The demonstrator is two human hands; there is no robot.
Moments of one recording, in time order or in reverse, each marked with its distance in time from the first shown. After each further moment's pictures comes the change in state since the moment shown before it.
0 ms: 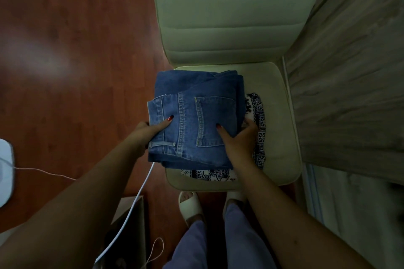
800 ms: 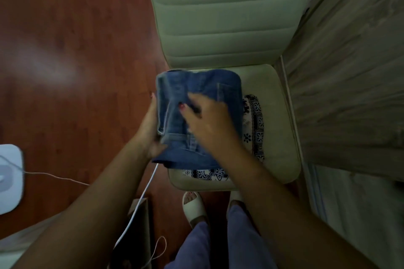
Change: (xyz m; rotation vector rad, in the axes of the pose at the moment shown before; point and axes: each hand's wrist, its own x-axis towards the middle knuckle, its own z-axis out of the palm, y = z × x) left_hand -0.066 0.037 0.040 -0.444 -0.389 0.177; right_hand -0.063 -0.132 -0.006 -0.208 -0.457 -0.450
